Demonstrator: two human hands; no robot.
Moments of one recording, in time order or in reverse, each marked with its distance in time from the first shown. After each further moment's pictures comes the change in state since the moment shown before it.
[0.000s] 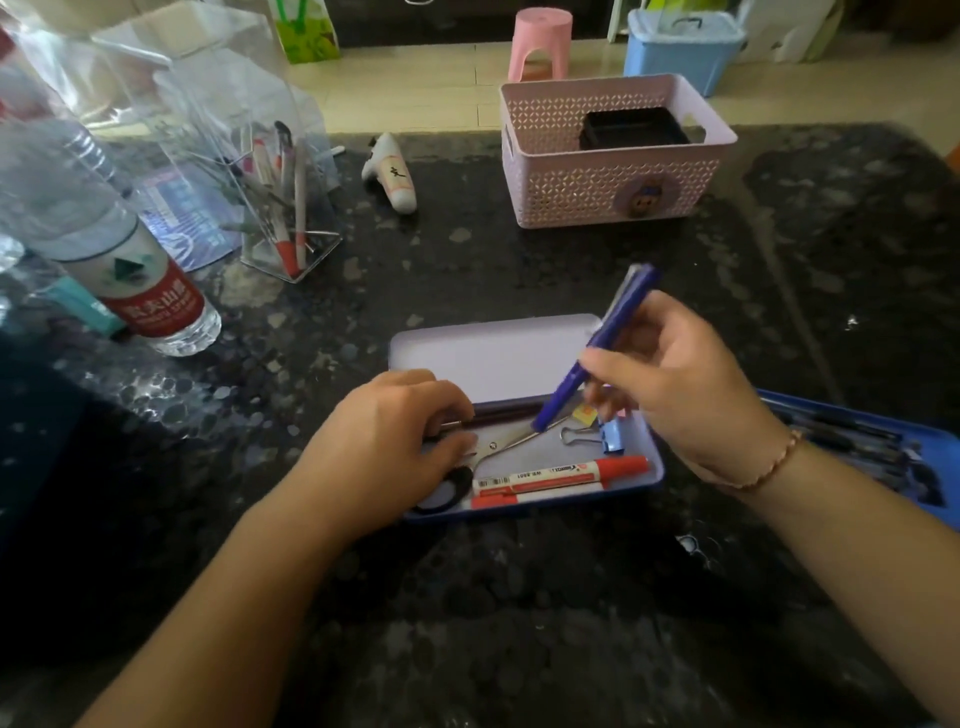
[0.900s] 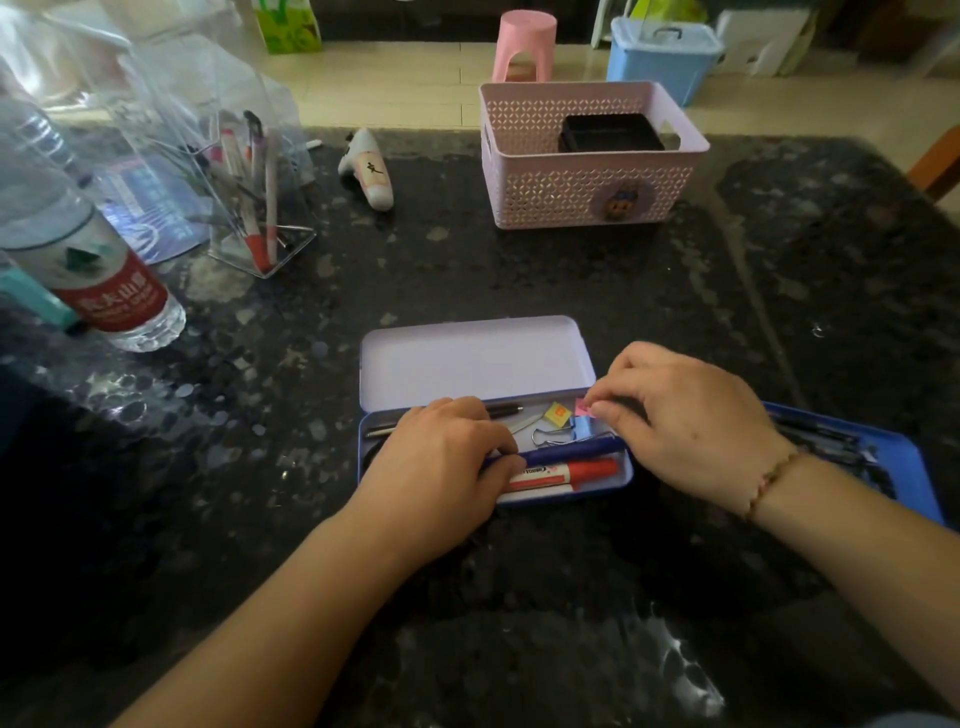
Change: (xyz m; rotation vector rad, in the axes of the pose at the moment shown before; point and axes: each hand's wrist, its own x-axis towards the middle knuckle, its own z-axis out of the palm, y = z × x) left_hand 0.008 0.038 0.041 -0.041 -0.048 0.065; right_hand -0.004 0.023 -0.033 -1.093 -0.132 -0.255
